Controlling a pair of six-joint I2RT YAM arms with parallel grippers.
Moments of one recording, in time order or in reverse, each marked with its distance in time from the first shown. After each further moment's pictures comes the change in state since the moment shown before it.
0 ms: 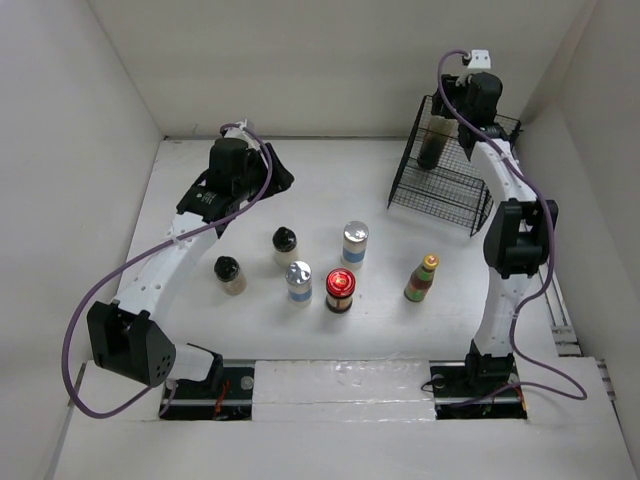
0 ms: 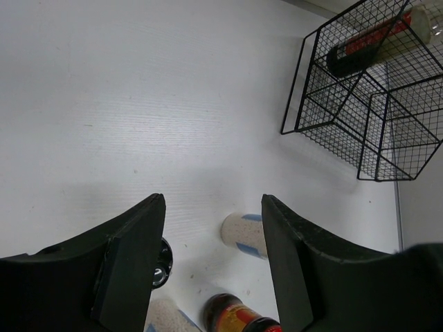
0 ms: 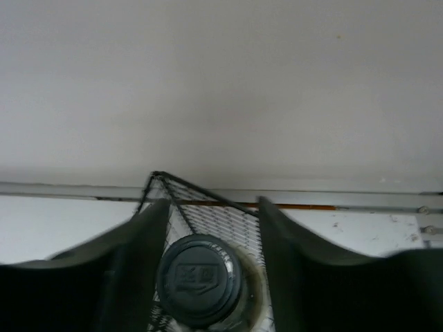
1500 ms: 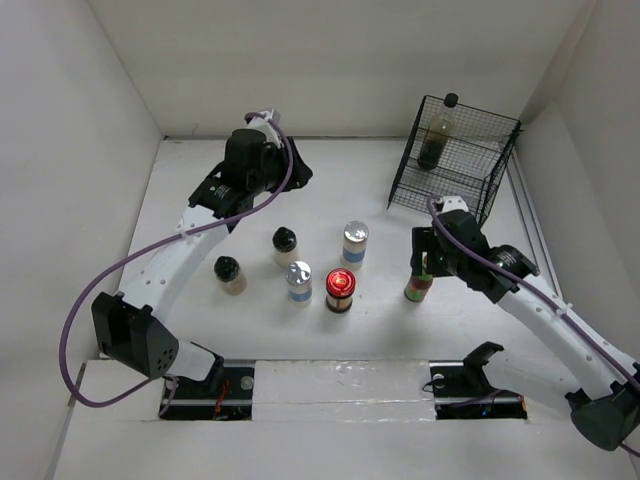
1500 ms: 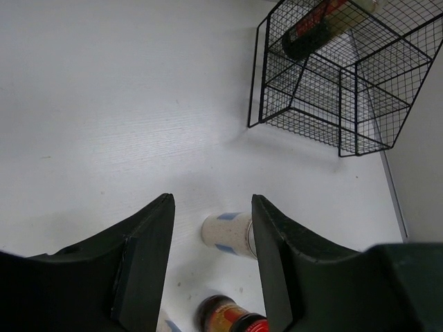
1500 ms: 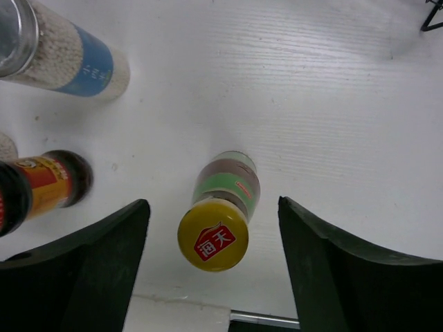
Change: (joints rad) left arm -0.103 0.051 0.109 0.003 0.021 0.086; right arm 0.560 -1.164 -1.019 -0.837 0.341 0.369
